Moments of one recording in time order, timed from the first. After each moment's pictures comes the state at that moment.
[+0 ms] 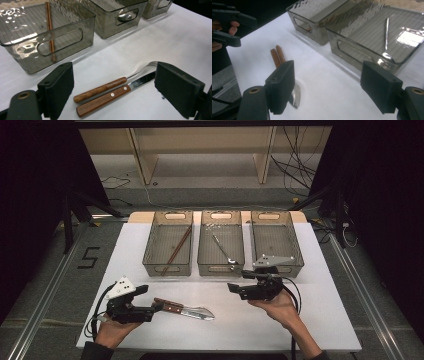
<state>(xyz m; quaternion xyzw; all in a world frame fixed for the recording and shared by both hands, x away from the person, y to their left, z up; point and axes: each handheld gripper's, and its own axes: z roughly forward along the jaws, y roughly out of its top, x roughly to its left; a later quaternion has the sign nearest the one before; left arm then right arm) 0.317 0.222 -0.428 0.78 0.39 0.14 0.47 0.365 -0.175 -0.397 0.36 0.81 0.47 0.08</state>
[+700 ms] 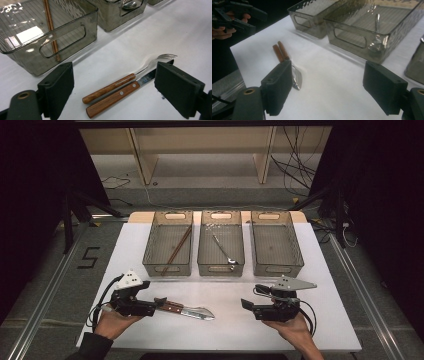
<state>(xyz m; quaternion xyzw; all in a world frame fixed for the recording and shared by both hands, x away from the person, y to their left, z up) 0.337 0.214 -0.420 0.82 0.37 0.15 0.41 0.320 -0.212 -0.421 0.37 0.77 0.50 0.10</state>
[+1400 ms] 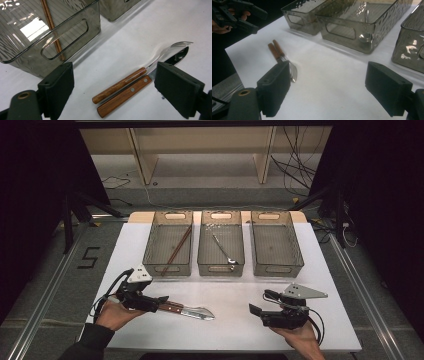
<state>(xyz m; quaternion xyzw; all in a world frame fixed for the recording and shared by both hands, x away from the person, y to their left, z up) 0.355 0.202 -0.418 0.86 0.34 0.15 0.34 0.305 -0.229 -0.430 0.39 0.76 0.50 0.11</state>
